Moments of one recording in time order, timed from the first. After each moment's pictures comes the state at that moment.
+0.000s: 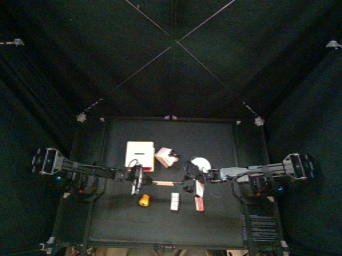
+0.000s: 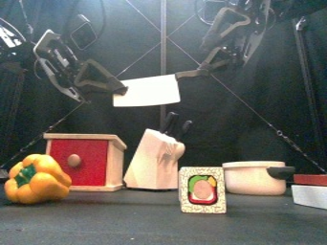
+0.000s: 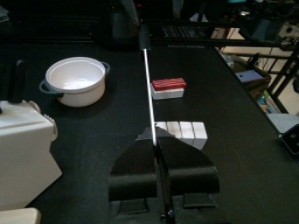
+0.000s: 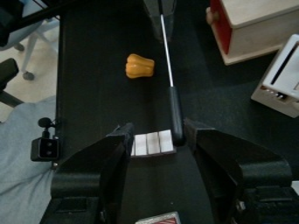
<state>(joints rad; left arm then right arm) 0.02 -0.25 1.07 0.21 -0.59 -0.21 0.04 -0.35 0.67 0.12 0.29 0.19</state>
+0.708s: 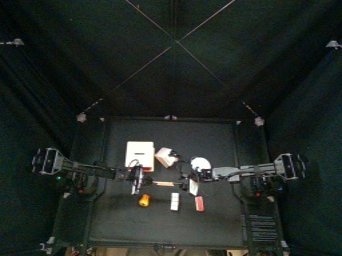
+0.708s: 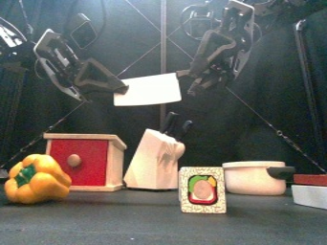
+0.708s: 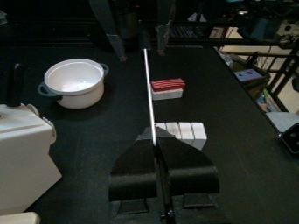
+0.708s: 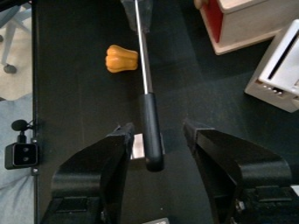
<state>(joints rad) 0.02 -0.25 1.06 0.23 -0.59 -0.21 -0.01 -0.24 0.63 0.11 0.28 0.19</state>
